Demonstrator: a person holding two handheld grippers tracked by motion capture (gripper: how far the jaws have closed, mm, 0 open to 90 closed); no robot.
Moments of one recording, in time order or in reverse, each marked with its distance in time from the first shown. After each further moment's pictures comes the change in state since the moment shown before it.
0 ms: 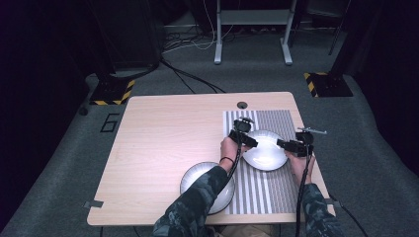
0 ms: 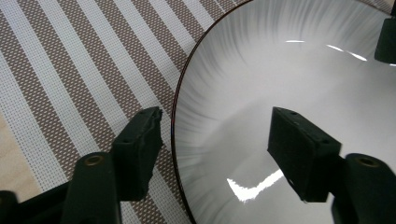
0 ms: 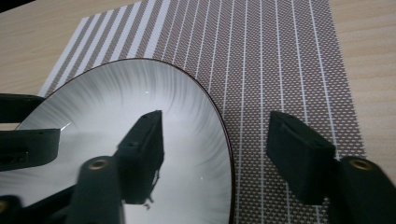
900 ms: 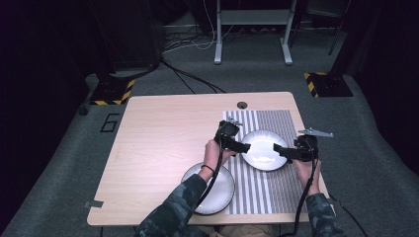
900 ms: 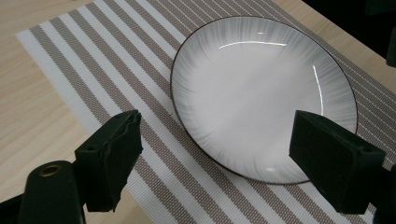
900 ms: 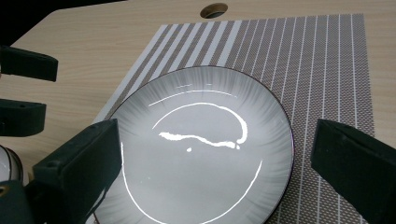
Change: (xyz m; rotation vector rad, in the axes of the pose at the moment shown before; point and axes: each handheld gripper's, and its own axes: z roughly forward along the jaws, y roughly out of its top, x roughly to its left) left arm 0.009 -0.034 -0.086 -0.144 -0.072 0.111; right arm 0.038 -0.001 -0.063 -0.055 0.113 -0.186
